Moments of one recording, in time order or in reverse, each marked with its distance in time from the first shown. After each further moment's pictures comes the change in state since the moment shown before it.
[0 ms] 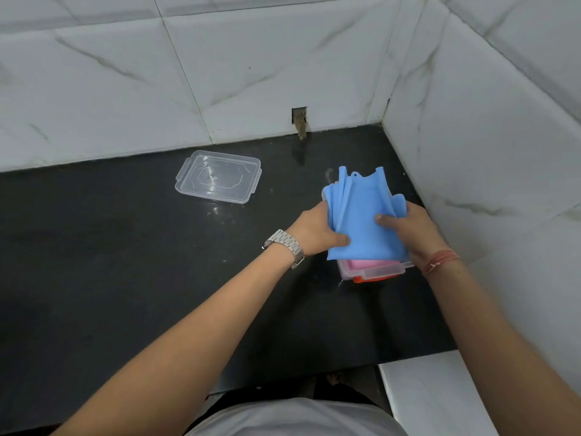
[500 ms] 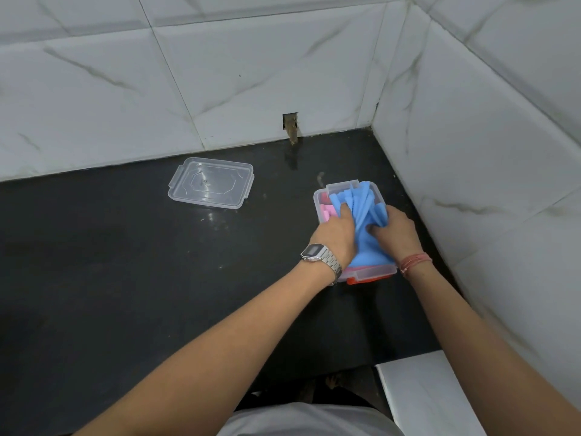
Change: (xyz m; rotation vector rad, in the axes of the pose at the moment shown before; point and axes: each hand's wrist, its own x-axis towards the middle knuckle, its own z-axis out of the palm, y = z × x) left_hand 0.017 0.024 0.055 0.547 0.193 0.053; right_hand 0.016 0.019 0.009 -0.518 0.146 -0.105
